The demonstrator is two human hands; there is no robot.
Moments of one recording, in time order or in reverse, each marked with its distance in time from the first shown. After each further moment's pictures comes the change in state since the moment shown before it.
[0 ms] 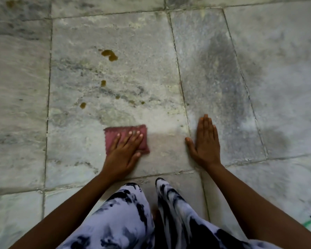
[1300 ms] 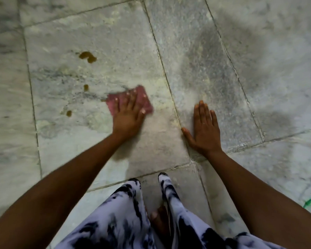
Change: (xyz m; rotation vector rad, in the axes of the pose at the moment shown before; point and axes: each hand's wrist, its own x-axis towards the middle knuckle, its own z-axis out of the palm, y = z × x) left_hand 0.128 0.010 -0.018 0.058 -0.003 -0.082; right_hand 0.010 0.013 -0.010 -0.023 0.031 0.004
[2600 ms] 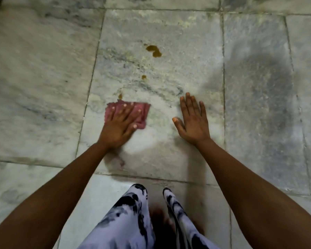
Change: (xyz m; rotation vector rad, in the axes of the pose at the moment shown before) left_hand -0.114 -0.131 -0.010 -0.019 0.059 -0.105; right_hand 0.084 -0.138 0.027 0.001 -0.085 -0.400
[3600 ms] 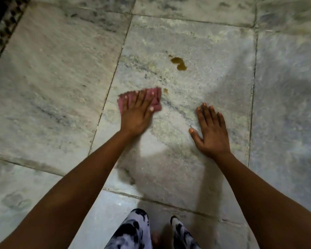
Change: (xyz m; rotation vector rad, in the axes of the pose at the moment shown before) left_hand 0.079 -0.015 -0.014 -0.122 0.102 -0.304; right_hand 0.039 0.008 0.003 -0.013 -0.004 -0.054
